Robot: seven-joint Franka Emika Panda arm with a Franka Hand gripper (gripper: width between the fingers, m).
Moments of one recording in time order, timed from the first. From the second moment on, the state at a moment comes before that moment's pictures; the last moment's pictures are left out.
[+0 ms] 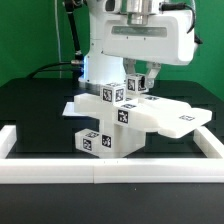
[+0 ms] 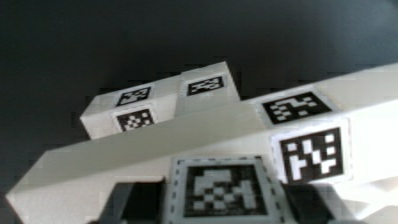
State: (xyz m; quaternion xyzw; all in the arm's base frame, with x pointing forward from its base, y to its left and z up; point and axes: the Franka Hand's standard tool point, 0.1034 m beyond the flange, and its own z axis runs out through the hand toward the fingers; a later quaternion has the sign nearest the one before) arm 0.525 0.030 0.114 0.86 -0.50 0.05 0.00
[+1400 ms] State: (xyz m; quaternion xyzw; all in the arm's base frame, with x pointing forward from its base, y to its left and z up) arm 0.524 0.036 0.115 0.88 -0.46 0.05 0.00
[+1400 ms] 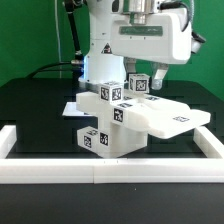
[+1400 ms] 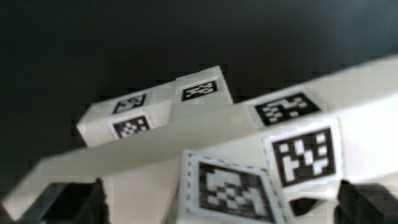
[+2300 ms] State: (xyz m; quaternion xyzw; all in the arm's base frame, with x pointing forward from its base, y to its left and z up) arm 0.525 0.028 0.116 0.99 -0.12 0.05 0.02
